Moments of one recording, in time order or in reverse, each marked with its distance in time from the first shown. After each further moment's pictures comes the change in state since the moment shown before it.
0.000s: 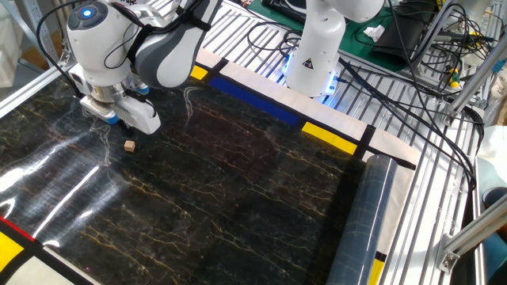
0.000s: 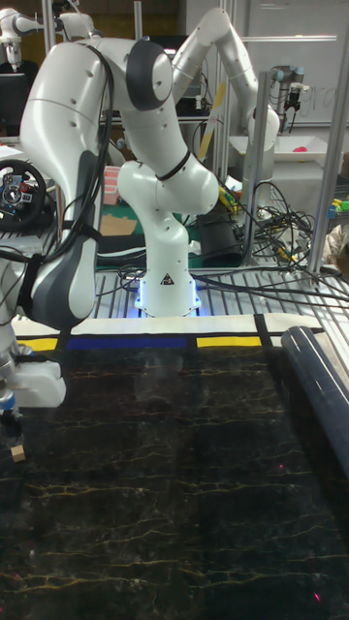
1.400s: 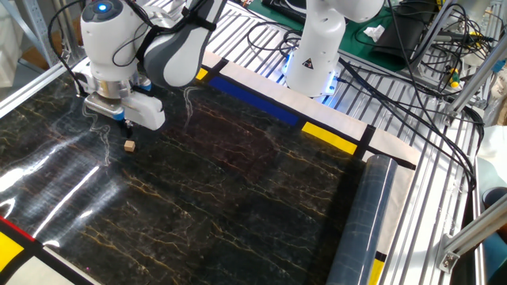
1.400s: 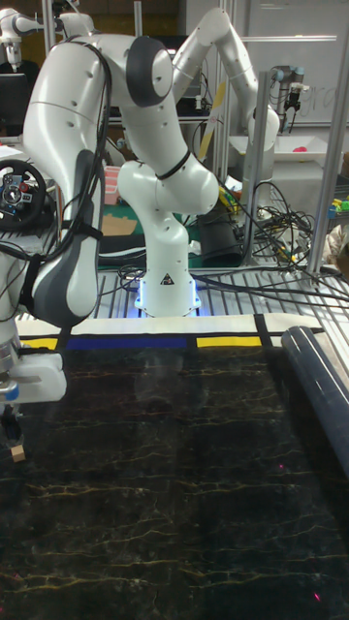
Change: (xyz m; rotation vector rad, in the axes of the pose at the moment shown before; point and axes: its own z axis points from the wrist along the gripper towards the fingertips) arm 0.002 0.000 0.002 -0.012 -0.102 -0.134
